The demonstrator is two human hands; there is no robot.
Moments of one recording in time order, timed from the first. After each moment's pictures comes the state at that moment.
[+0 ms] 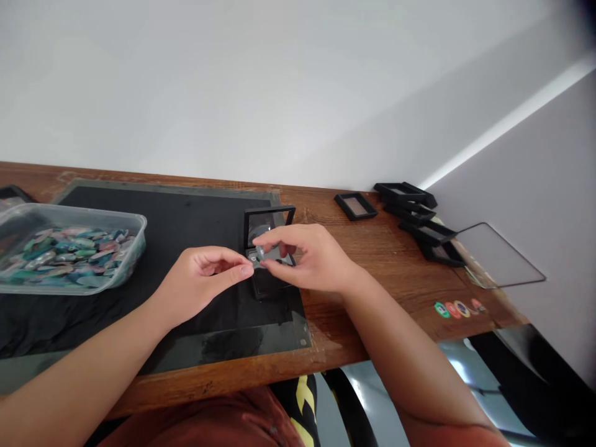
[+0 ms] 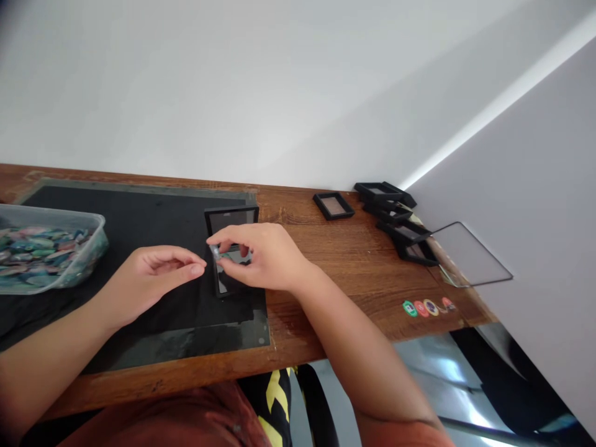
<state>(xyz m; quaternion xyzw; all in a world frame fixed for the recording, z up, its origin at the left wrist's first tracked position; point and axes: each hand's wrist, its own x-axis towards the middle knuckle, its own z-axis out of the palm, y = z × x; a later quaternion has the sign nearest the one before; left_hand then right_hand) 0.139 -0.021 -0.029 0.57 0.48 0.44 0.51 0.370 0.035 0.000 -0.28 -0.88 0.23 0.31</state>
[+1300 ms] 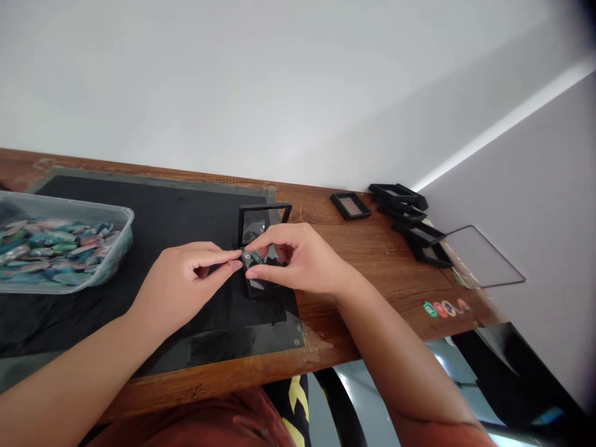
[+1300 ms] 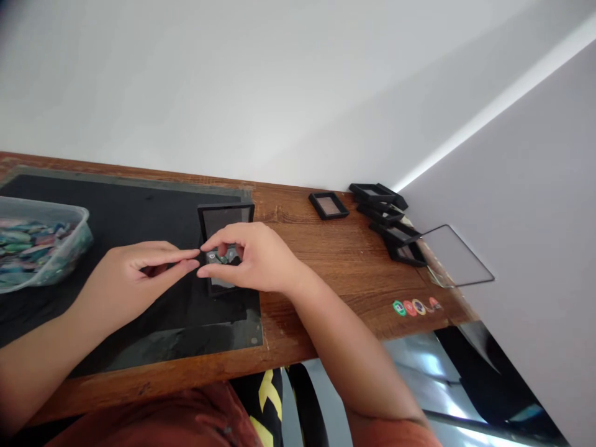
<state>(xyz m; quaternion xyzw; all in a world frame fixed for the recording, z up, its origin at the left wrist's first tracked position) 0.134 -0.027 -0.030 0.72 0.53 0.38 0.23 0.366 0.033 0.002 -0.32 -0.85 0.33 0.26</state>
